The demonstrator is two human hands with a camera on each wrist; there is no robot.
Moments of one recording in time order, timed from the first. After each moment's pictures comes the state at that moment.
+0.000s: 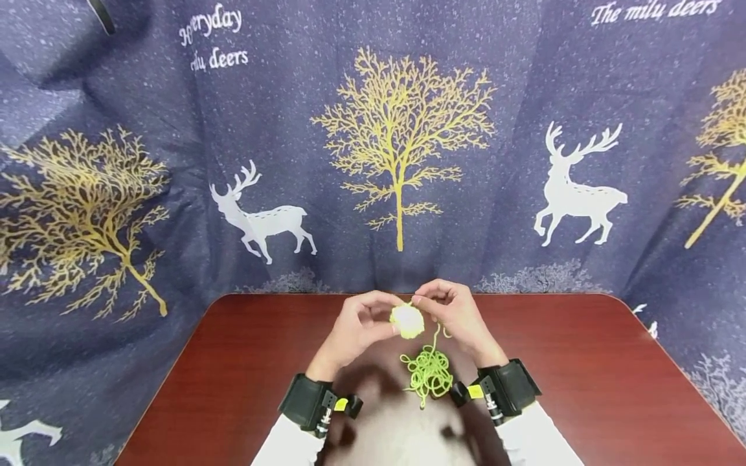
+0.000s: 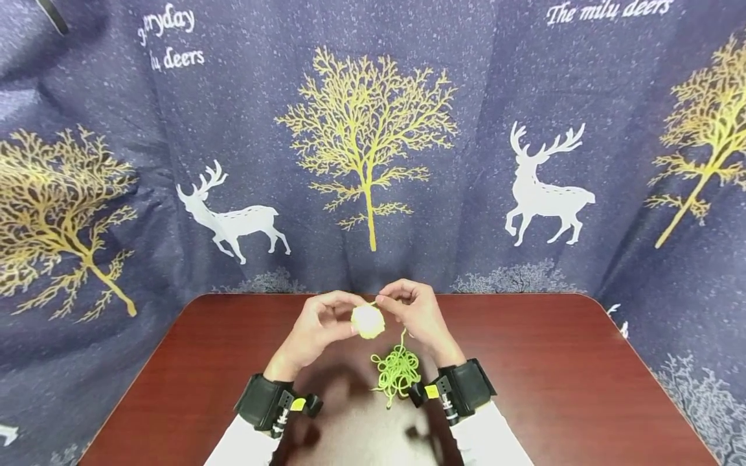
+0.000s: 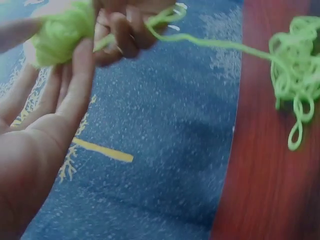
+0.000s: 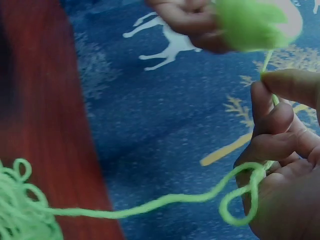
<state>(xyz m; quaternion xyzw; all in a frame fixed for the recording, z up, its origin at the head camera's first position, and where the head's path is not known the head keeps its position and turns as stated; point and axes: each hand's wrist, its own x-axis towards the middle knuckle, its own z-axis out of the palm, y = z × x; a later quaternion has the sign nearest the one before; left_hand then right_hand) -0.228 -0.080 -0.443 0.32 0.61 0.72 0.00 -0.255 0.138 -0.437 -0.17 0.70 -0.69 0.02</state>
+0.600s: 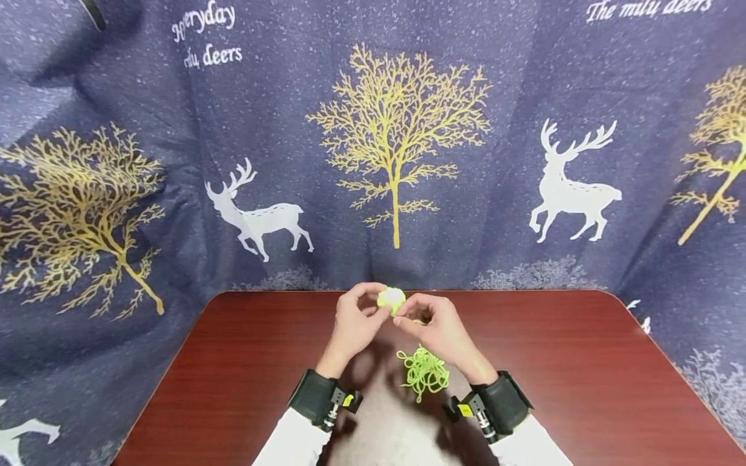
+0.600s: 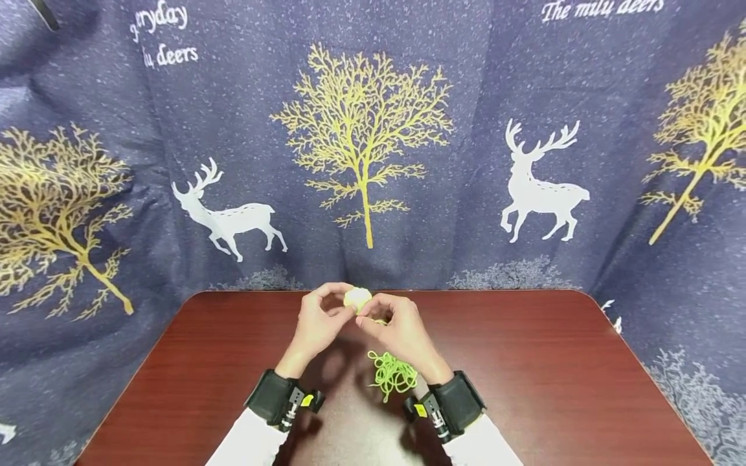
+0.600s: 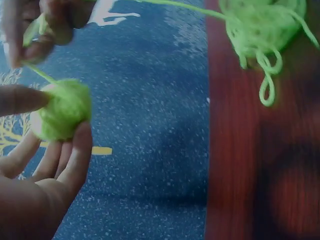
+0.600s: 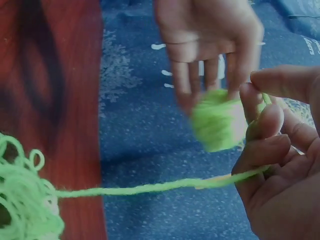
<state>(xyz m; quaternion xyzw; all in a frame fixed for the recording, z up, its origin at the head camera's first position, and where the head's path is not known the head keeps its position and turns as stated) -0.239 -0.066 -0.457 0.13 0.73 0.65 -0.15 -0.229 0.121 -0.431 -0.25 0.80 -0.55 -0.04</state>
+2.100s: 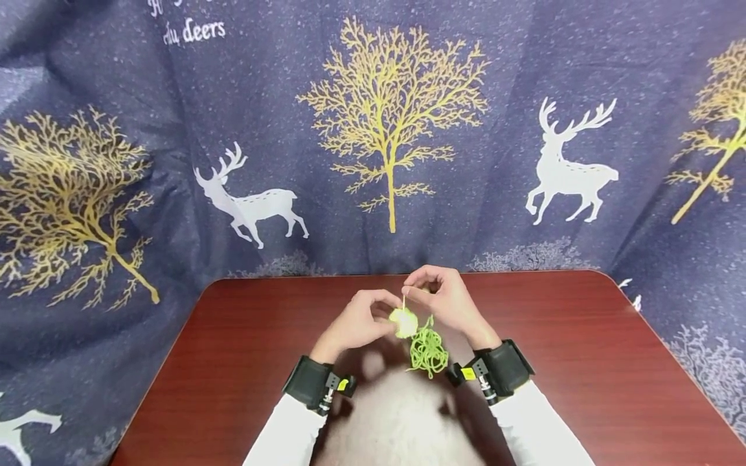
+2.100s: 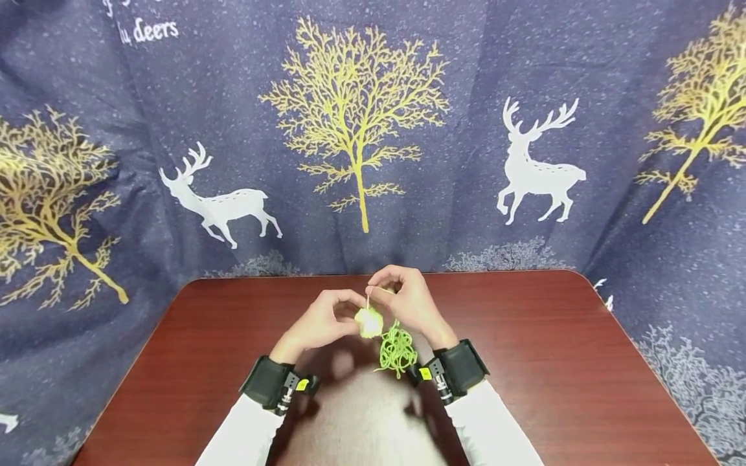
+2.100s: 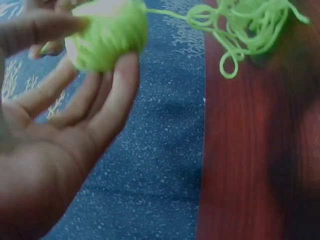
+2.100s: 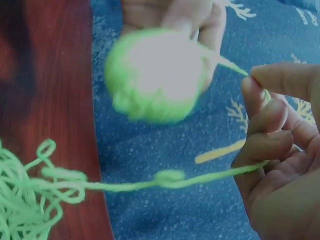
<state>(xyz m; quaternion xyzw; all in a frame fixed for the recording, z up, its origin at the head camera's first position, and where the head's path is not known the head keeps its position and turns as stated) -0.238 -0.072 -0.460 0.27 0.78 0.56 0.06 -0.252 0.138 -0.430 -0.21 0.80 -0.56 -0.03</state>
